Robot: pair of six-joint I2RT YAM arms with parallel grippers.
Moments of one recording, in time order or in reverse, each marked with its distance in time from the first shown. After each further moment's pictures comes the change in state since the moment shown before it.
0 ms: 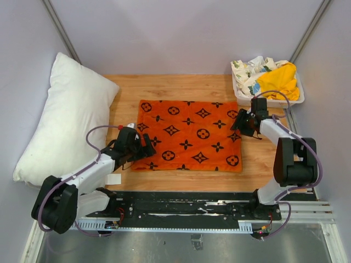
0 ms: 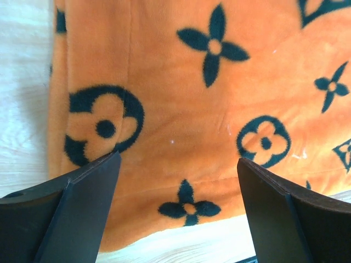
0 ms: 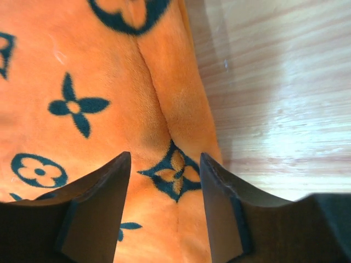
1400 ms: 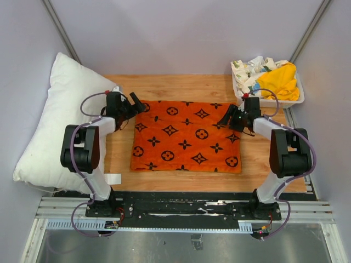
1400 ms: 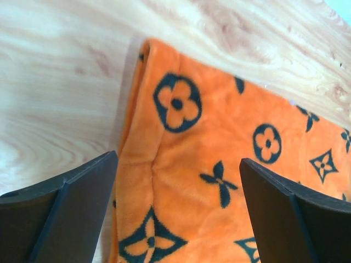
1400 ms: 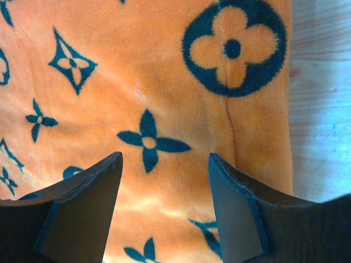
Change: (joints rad) left arm 0.359 0.631 0.477 0.447 0.173 0.100; right arm 0.051 0.094 0.014 0.240 -0.162 0.048
